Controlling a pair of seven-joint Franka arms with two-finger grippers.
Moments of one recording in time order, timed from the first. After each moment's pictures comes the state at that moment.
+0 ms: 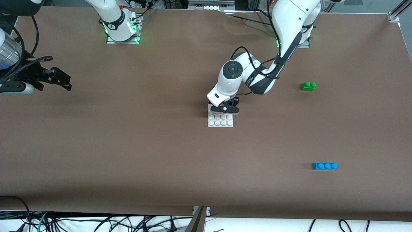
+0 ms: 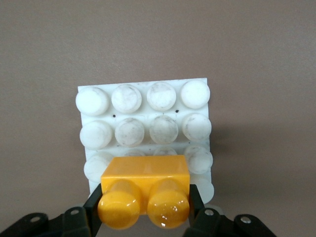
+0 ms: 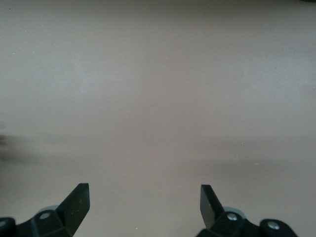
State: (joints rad) left arm -0.46 0.61 -0.29 -1.81 0.16 2.43 -0.78; right arm 0.14 0.05 -0.06 -1.59 0.00 1.68 0.07
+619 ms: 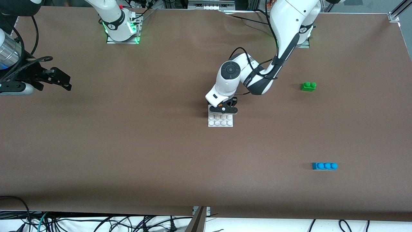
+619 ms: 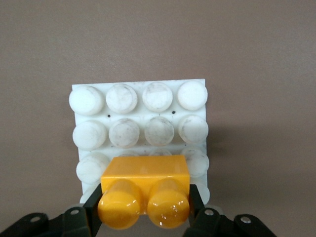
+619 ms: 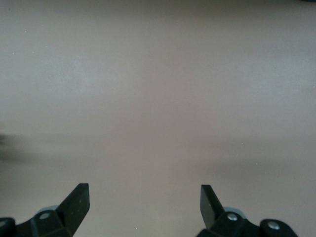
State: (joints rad) left arm -0.47 0.63 -0.28 -1.79 0.16 2.43 -0.80; right arm 0.14 0.05 -0.06 -1.59 0.00 1.68 0.07
